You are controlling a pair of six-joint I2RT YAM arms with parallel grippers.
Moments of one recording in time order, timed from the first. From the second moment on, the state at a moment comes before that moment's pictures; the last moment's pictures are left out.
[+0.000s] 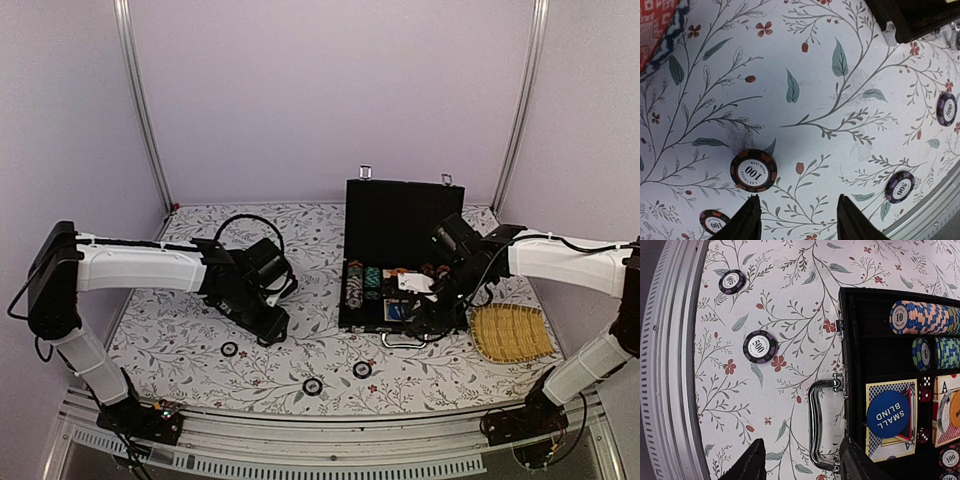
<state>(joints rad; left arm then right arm) -0.89 1.66 1.09 -0.69 0.01 -0.34 0.64 1.46 1.00 -0.74 -0.44 -0.74</state>
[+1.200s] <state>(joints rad) -0.83 1.57 0.94 -0.69 0.01 -0.36 1.00 1.89 1.19 -0.69 -0.26 -0.76</state>
